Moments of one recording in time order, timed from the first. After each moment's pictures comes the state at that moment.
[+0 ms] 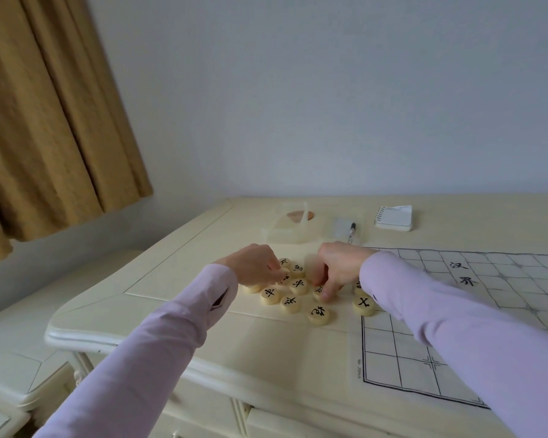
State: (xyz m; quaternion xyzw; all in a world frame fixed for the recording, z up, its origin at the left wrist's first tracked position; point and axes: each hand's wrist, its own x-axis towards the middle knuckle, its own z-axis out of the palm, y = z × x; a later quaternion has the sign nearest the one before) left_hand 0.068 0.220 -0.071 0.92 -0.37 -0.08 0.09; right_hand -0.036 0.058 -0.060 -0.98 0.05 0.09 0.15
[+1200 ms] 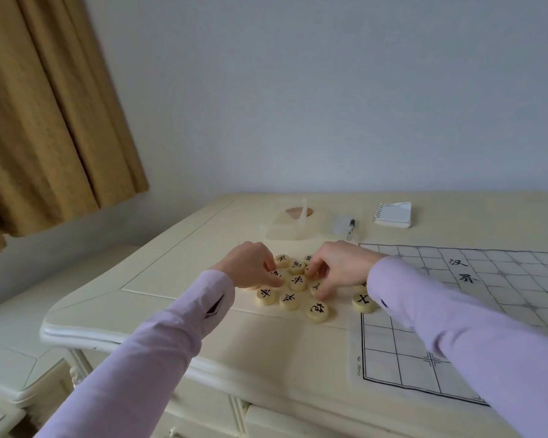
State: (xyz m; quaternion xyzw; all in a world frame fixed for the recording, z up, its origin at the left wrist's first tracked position) left_hand 0.065 0.224 -0.080 0.93 -0.36 -0.01 0.11; right_hand -0.036 0.053 -0.074 -0.98 0.04 0.04 0.19
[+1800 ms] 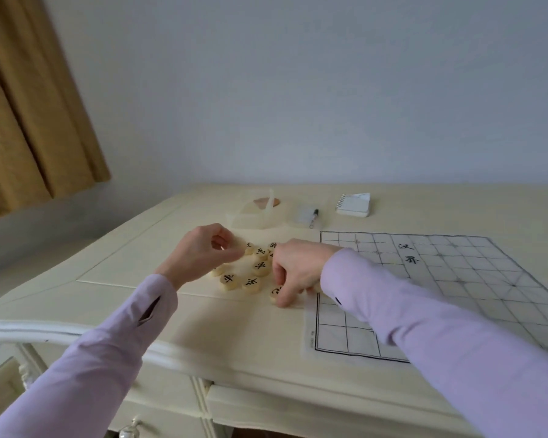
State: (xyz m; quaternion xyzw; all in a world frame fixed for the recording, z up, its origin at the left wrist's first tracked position) left_hand 0.042 0.245 -0.080 0.87 -0.32 0.01 0.38; right_hand -0.074 0.086 -0.059 -0.99 0.01 0.10 0.12
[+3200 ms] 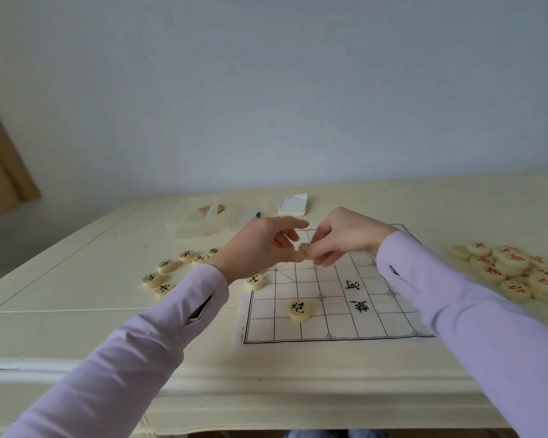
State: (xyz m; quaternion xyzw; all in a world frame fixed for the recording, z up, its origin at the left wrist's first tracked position) left_hand -0.076 0.116 -0.051 0.76 -0.57 -0.05 0.32; right_hand -0.183 -0.034 -0.043 -0.89 0.20 -0.06 0.42
